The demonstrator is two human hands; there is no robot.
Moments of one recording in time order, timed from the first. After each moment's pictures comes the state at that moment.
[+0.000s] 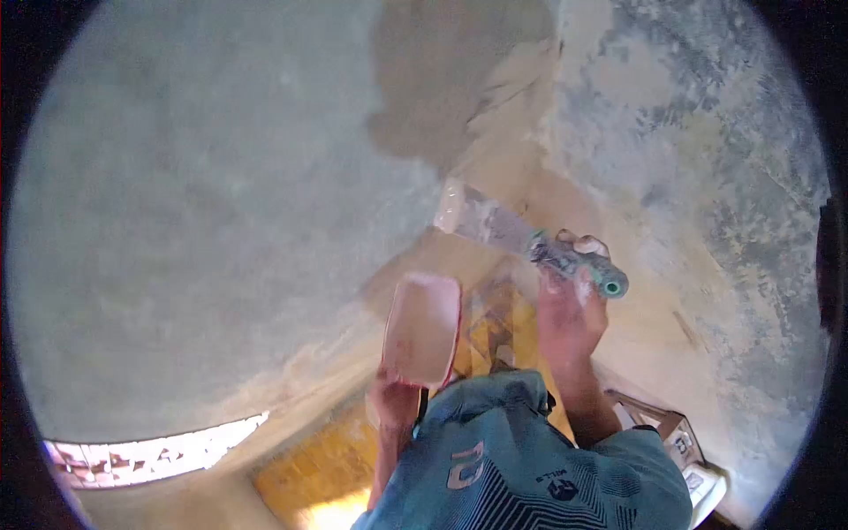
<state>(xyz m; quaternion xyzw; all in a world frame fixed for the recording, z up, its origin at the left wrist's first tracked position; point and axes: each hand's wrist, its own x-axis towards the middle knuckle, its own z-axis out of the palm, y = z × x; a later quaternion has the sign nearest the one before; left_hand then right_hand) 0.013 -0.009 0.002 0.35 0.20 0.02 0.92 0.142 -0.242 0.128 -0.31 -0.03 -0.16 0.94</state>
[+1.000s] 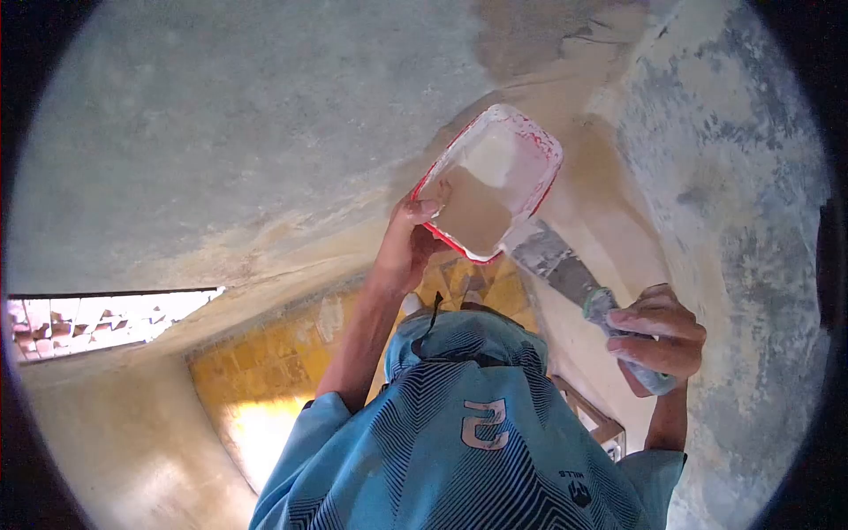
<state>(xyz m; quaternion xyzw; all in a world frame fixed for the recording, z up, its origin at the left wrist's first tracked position) 0.085 -0.045 0.090 0.46 0.10 -0.02 0.88 0.099 -0.348 0.194 -0.74 -0.50 -0.11 0.44</state>
